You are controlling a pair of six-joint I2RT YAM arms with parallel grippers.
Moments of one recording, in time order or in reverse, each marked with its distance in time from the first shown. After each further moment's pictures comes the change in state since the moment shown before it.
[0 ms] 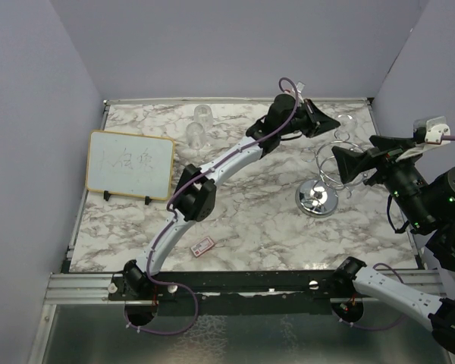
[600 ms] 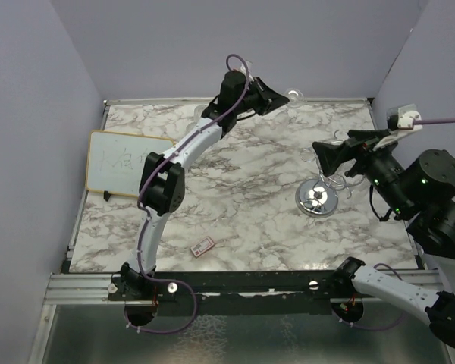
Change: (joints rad) left arm 0.227 -0.200 -0.264 -0.019 0.041 0.111; right arm 0.000 0.058 -0.012 0.046 -0.071 0.036
